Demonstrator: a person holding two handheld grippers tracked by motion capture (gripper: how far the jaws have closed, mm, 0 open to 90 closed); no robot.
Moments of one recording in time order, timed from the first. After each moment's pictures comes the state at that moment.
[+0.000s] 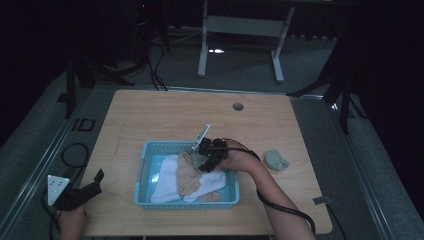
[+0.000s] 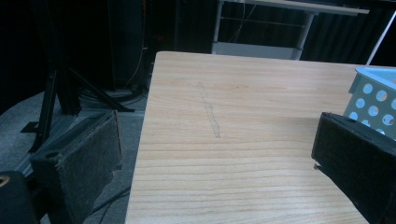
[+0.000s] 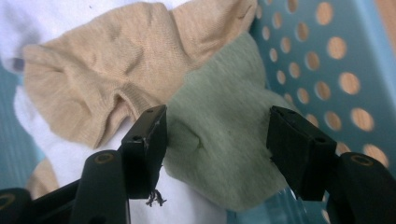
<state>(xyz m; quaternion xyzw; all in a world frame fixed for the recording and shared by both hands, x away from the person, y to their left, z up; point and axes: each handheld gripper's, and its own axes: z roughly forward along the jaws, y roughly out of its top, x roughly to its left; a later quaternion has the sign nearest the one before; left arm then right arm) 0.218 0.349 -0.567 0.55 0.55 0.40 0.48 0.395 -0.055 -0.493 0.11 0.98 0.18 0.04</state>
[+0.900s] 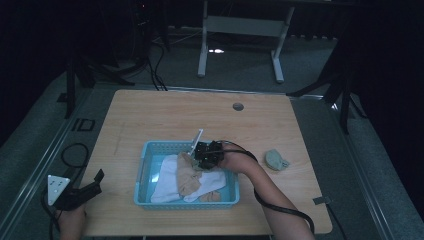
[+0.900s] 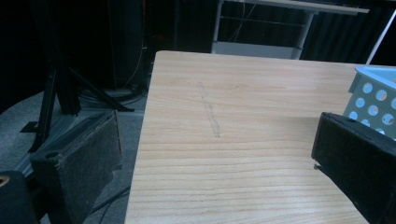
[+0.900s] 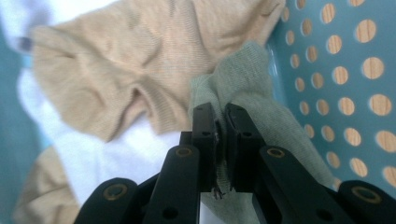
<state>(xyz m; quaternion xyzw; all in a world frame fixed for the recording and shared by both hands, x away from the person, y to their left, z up) 0.218 0.349 -0.567 0.55 0.55 0.40 0.48 0.383 -0.044 -0.490 0.07 0.98 0.15 0.06</state>
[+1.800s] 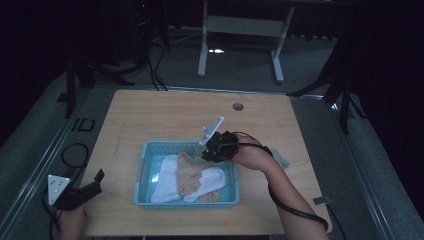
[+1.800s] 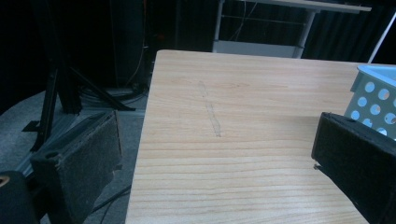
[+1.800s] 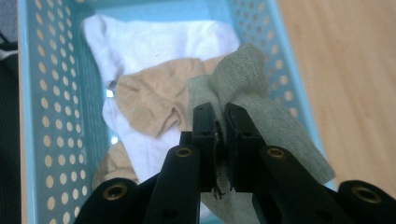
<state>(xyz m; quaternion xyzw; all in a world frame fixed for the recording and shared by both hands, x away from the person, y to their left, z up) 0.218 0.348 -0.567 0.55 0.55 0.40 0.48 0.361 -0.078 -0.413 0.06 0.96 0.25 0.07</state>
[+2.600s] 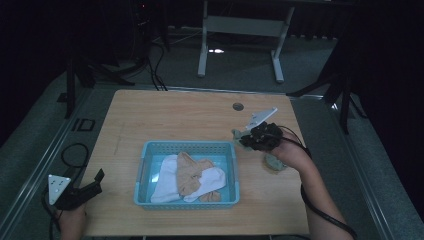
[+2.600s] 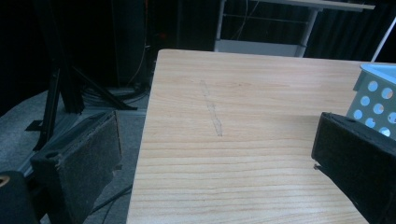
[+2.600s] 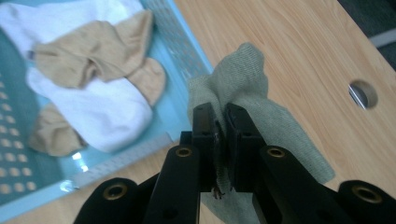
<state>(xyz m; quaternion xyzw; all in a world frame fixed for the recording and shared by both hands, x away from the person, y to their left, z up) 0.219 0.347 -0.567 0.55 0.55 0.40 0.48 0.382 -0.189 -0.399 0.18 0.93 0.29 0.14</state>
